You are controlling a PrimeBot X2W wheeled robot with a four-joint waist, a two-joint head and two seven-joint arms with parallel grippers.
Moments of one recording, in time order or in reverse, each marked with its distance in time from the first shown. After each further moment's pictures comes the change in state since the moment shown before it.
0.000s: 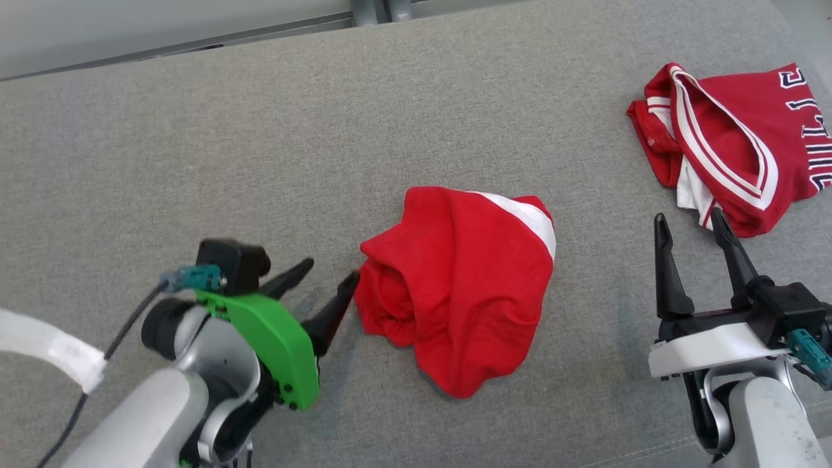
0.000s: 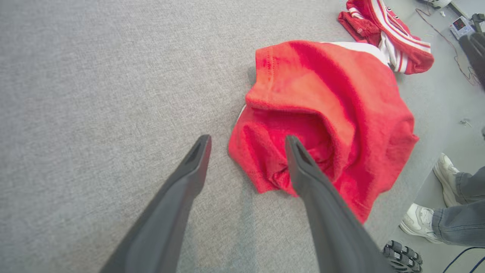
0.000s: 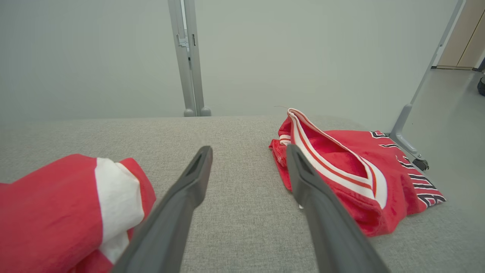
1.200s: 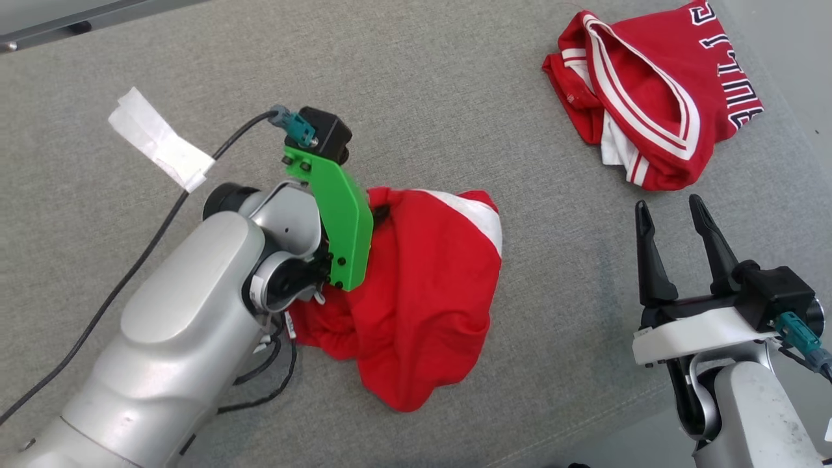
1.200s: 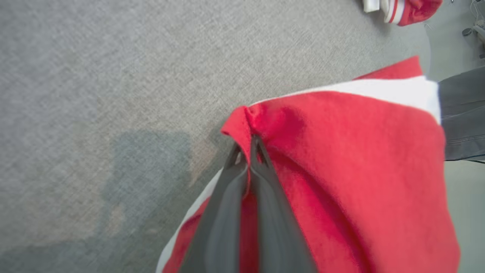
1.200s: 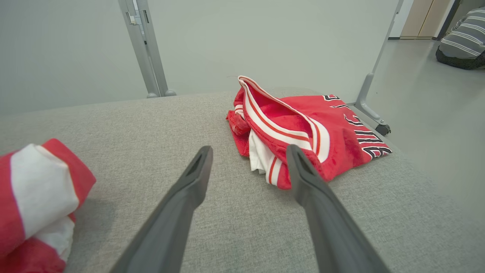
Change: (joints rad) left arm -0.514 -0.217 -0.107 0.464 -0.087 -0.164 0.362; right arm -0.056 0.000 0.053 0.043 0.075 0.000 0.000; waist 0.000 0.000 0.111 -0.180
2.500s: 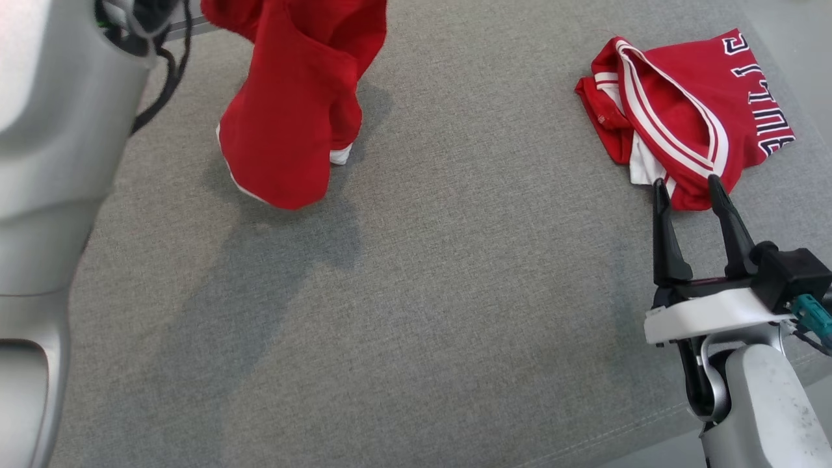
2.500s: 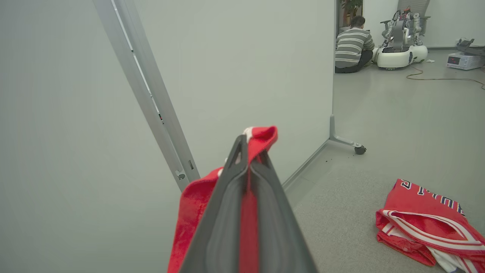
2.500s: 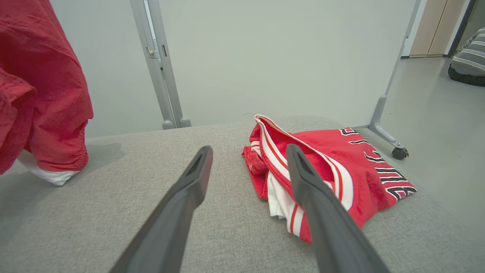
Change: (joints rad) left arm -0.583 0.027 0.129 -0.021 0.269 -0.053 -0.344; right arm -0.056 0.000 -0.037 0.020 0.006 0.000 0.000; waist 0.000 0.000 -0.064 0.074
